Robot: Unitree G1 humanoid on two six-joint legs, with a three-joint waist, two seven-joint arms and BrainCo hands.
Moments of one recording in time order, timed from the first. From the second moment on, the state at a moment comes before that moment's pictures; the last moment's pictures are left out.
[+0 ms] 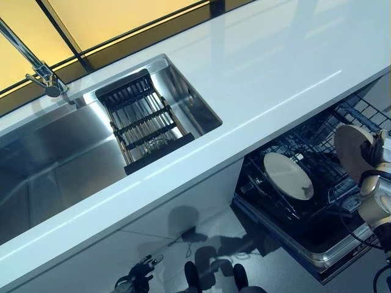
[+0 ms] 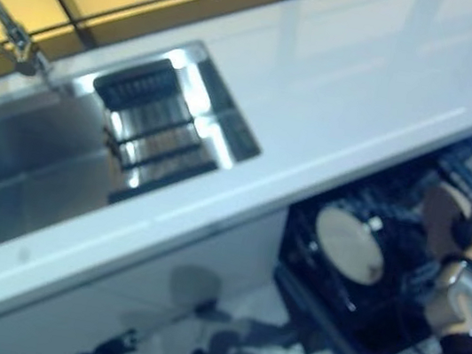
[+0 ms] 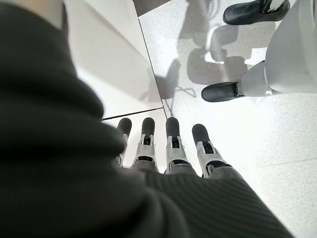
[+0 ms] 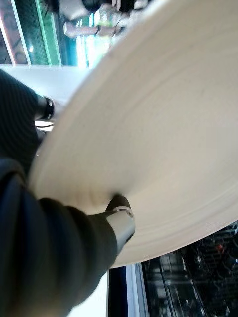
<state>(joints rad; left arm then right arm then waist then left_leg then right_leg) -0.01 0.25 -0.24 0.96 -0.53 -0.03 -0.09 -0.45 -0.93 0.18 0.47 -0.54 0.44 -0.50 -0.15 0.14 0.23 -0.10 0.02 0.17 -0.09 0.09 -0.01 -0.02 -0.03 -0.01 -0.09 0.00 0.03</state>
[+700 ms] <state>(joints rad) -0.02 0.25 -0.27 0.95 -0.57 -0.02 -0.09 -0.64 -0.92 0.41 0.58 -0.68 0.47 -0.51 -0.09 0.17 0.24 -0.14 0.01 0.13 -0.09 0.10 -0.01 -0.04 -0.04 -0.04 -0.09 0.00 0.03</state>
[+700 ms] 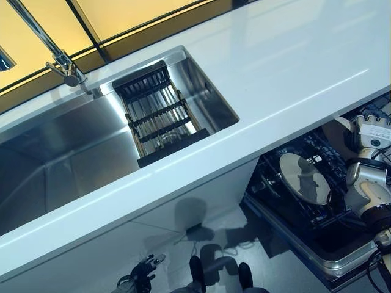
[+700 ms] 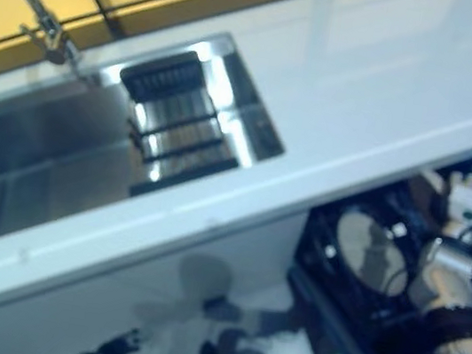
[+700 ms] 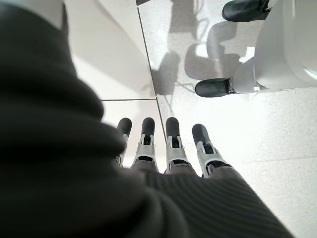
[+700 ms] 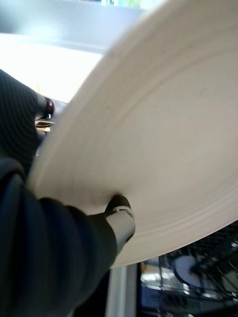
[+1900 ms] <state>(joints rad) -0.07 0.27 -0.29 0.92 -0.62 -0.02 -0.09 -0.67 -0.87 0.48 0.79 -0.56 0.54 -0.48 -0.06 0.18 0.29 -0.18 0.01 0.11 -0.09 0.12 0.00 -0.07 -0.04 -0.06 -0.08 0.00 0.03</state>
